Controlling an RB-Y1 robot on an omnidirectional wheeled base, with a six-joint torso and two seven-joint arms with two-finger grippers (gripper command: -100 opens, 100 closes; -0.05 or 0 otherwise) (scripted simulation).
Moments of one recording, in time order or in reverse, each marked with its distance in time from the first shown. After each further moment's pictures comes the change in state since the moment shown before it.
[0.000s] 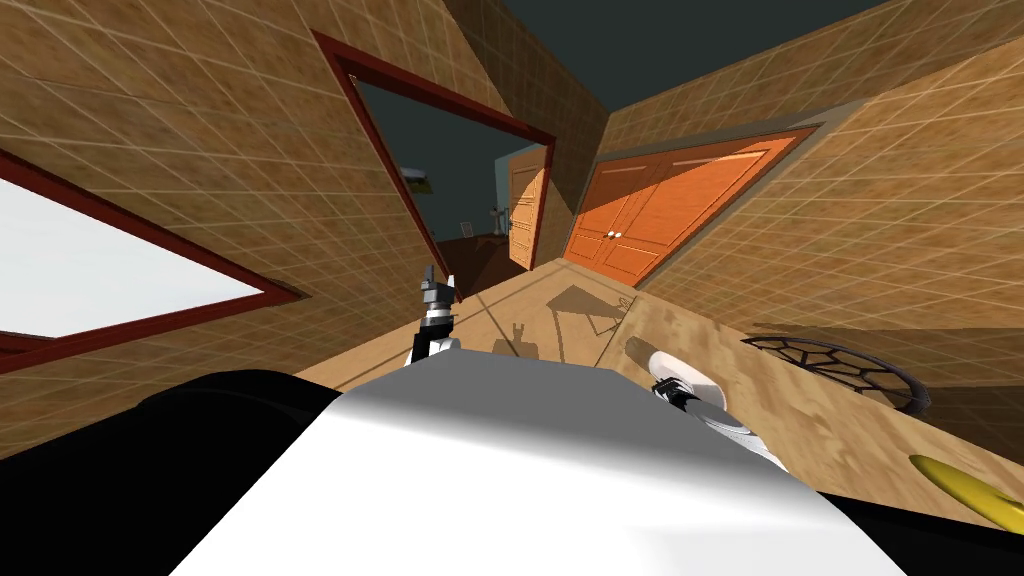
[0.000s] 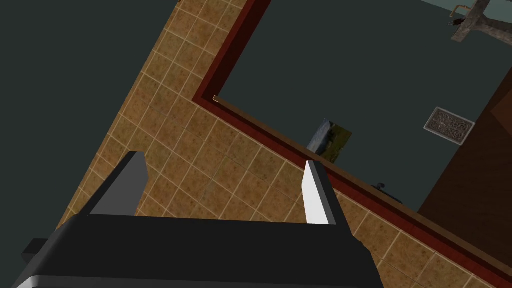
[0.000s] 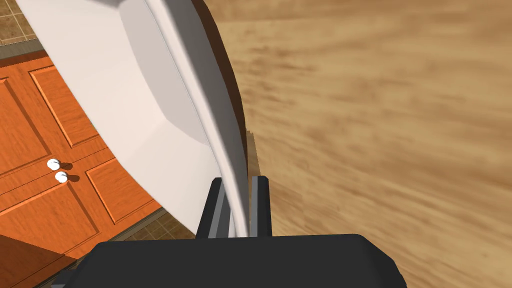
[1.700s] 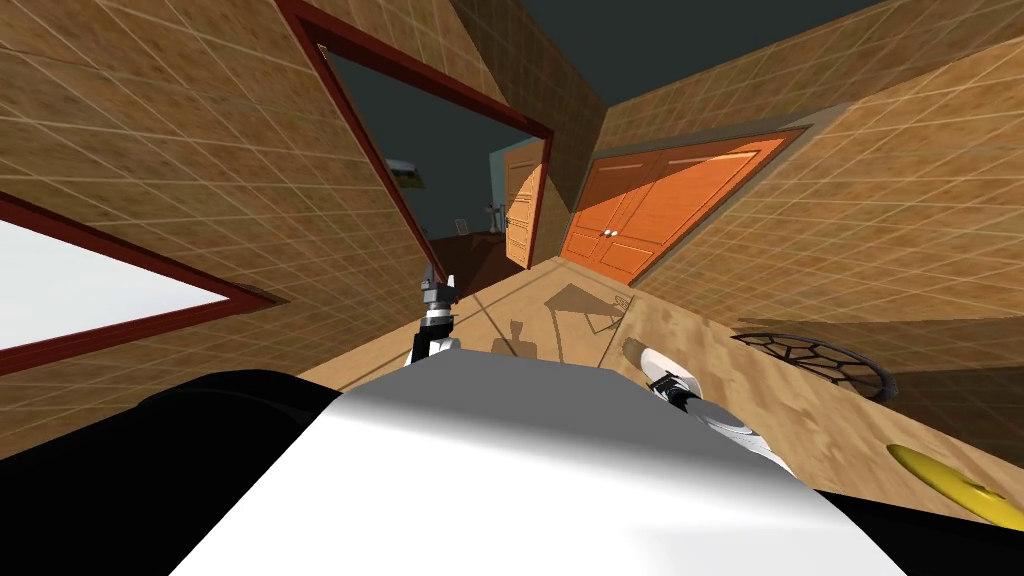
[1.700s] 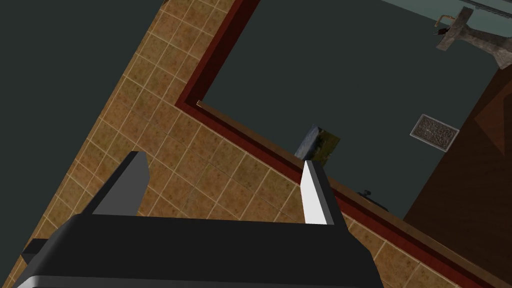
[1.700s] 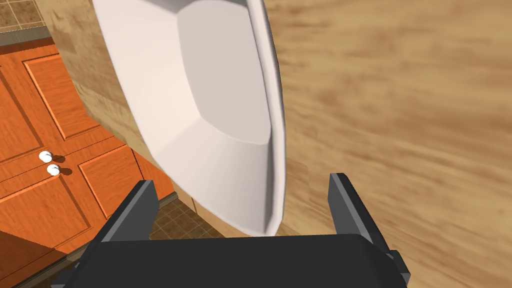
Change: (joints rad) left arm -0.001 0.000 0.000 0.000 0.000 0.000 0.000; right arm 0.023 -0.016 0.010 -0.053 0.008 -0.014 0.001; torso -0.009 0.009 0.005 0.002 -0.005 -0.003
